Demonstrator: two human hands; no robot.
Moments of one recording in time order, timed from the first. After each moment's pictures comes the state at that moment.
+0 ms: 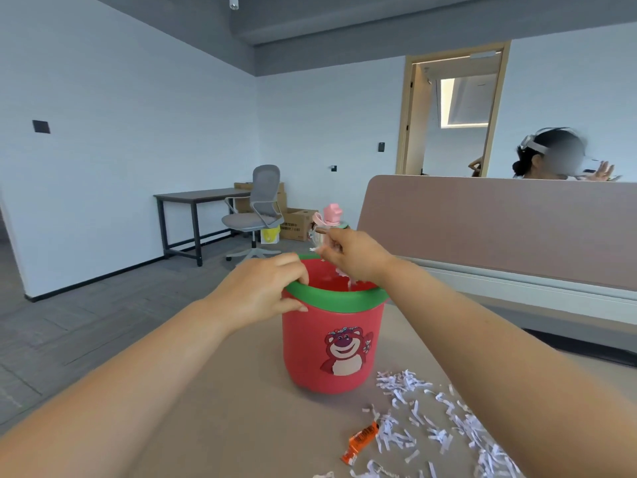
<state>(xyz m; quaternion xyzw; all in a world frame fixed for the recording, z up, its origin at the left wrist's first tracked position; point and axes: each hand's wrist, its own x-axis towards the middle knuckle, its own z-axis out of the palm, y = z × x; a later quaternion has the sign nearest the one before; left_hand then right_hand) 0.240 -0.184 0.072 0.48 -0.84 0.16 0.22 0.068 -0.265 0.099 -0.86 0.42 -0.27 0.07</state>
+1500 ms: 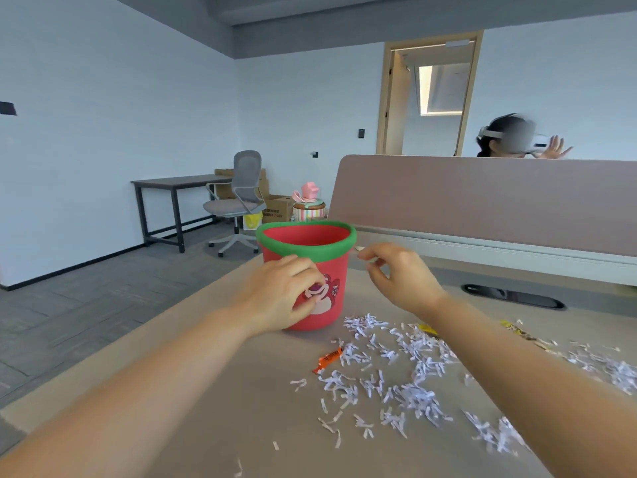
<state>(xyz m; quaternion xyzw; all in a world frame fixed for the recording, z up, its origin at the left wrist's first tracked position) 0.188 -0.118 0.024 0.37 -0.86 0.23 0.26 -0.038 -0.151 0.038 -0.82 0.43 -0.38 0.00</state>
